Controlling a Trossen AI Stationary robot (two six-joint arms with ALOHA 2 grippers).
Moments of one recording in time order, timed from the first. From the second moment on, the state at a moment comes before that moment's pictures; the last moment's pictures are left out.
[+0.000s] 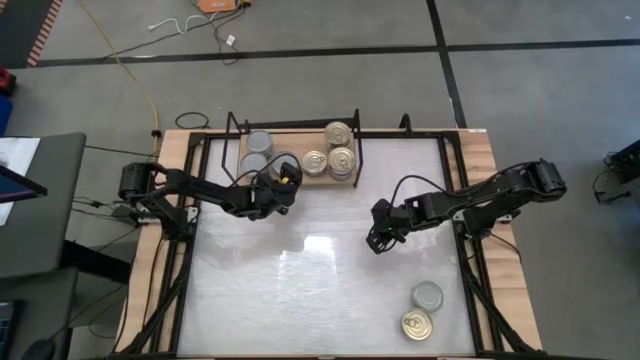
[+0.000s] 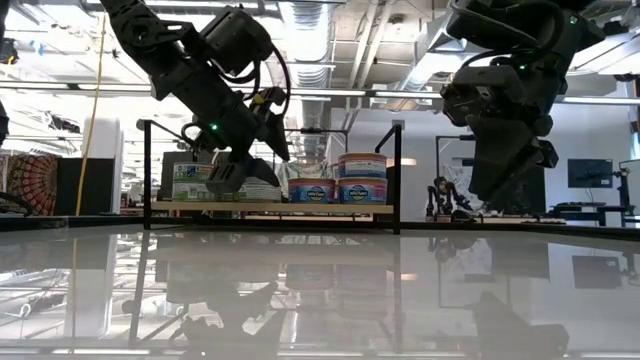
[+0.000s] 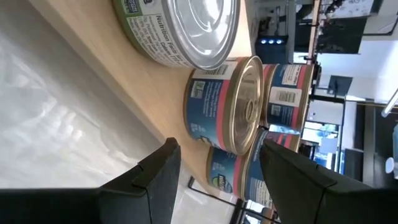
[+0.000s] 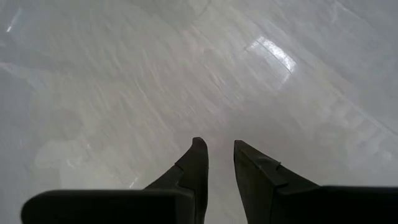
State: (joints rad) left arm 0.09 1.61 0.78 0.25 -0.77 -2.06; right arm 0.13 1.36 0.74 -0.46 0.08 0.94
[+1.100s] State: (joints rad) left arm -0.05 1.61 0.78 0.42 -0.68 -1.62; right arm 0.13 1.36 0.74 -0.57 0.05 0.93
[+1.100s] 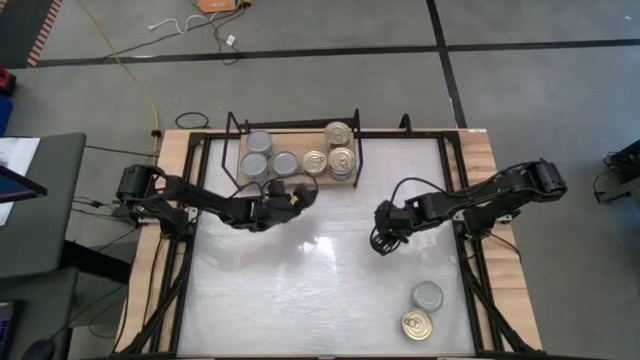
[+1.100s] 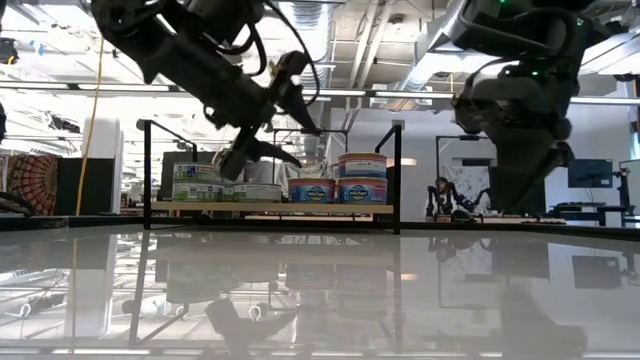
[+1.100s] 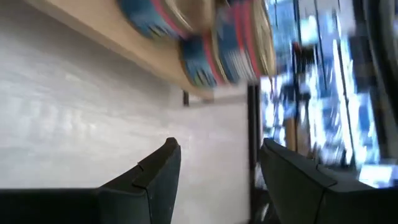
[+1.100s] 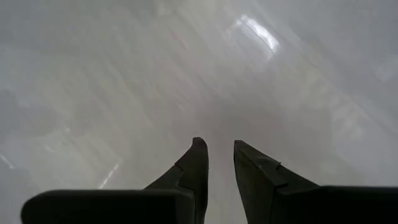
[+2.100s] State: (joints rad) left arm -0.07 1.38 0.78 0.22 -0.34 -0.89; right arm 0.15 1.30 0.79 -0.74 0.05 1.11
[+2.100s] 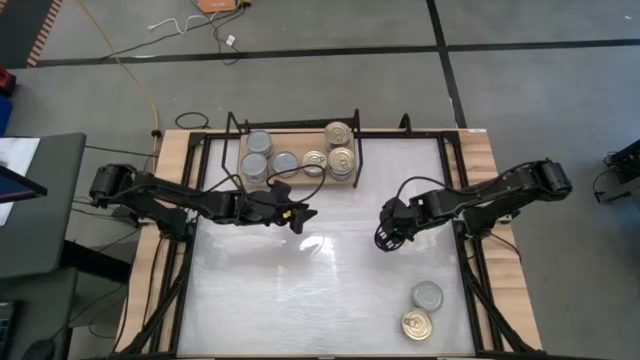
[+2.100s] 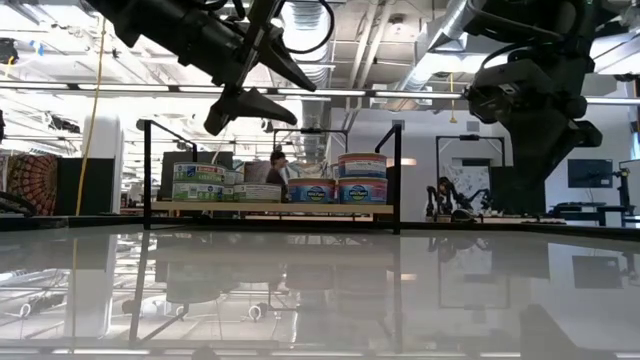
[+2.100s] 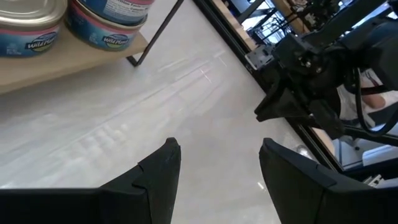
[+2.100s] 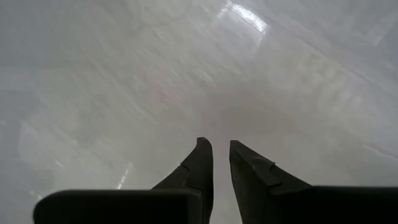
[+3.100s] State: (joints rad) left arm -0.07 1.38 0.78 0.22 -0.34 -0.90; right arm 0.15 1.30 0.79 -0.70 0.05 1.09
